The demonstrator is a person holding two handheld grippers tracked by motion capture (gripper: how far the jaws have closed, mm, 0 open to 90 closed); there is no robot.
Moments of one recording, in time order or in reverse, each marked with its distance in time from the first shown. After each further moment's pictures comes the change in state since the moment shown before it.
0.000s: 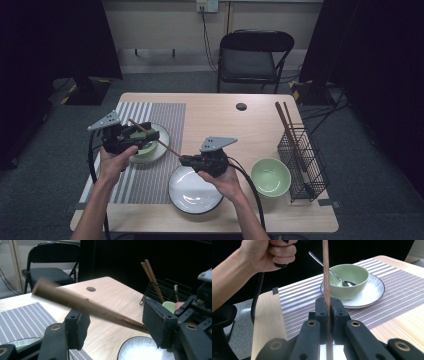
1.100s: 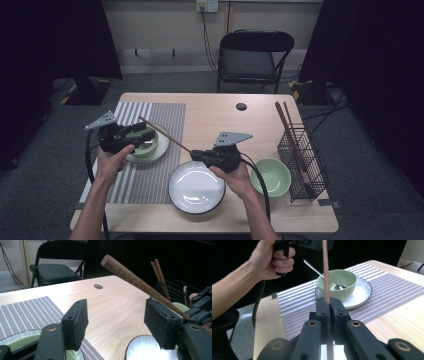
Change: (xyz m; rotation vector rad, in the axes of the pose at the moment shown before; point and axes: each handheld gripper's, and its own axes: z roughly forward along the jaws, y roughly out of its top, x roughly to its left) left arm 0.012 -0.003 -0.008 -0.054 -0.023 -0.054; right arm -0.010 0.003 -0.028 -0.025 -0.030 0.019
